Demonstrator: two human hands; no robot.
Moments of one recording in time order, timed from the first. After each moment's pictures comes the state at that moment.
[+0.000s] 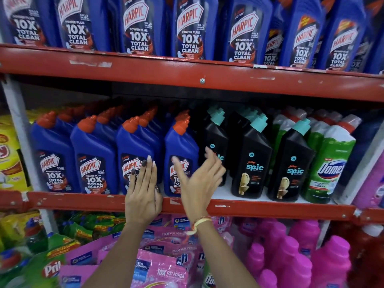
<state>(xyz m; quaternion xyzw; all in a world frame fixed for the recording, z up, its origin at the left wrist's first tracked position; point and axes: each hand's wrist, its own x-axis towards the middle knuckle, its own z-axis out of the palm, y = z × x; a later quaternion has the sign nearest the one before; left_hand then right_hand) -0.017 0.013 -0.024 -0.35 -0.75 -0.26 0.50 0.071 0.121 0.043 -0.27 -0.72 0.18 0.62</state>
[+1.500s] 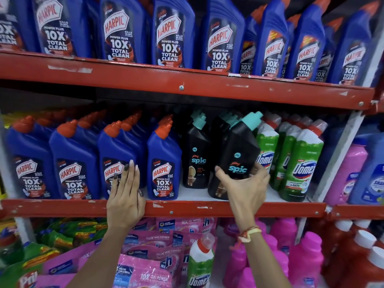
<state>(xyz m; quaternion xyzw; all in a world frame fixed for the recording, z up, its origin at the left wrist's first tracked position) -0.020 0.016 -0.028 -0.34 -0.76 -0.24 0.51 0.189 0.201 0.074 -0.38 -0.63 0.26 0.62</state>
